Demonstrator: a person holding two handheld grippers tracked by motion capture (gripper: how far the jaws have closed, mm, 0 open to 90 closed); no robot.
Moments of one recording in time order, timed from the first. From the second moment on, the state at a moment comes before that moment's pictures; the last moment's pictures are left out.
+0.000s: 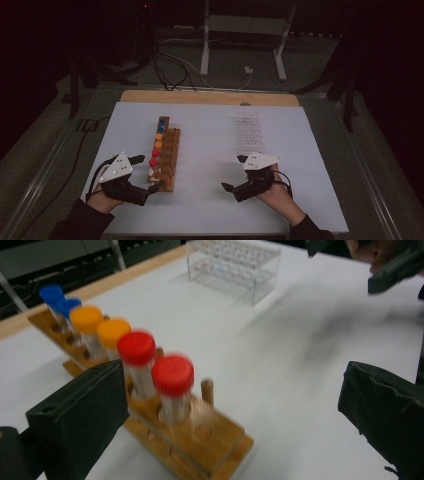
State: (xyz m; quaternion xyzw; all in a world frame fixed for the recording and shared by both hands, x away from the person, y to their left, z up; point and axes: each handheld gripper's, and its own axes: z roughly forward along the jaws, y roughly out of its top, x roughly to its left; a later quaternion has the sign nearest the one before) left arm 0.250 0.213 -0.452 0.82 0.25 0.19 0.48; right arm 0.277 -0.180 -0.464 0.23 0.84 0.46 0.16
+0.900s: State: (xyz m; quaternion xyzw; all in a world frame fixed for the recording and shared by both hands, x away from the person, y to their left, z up) left arm 0.248 0.233 -0.511 0.84 0.29 0.14 0.44; right arm 0.261 -0.270 -0.511 0.34 0.83 0.40 0.17
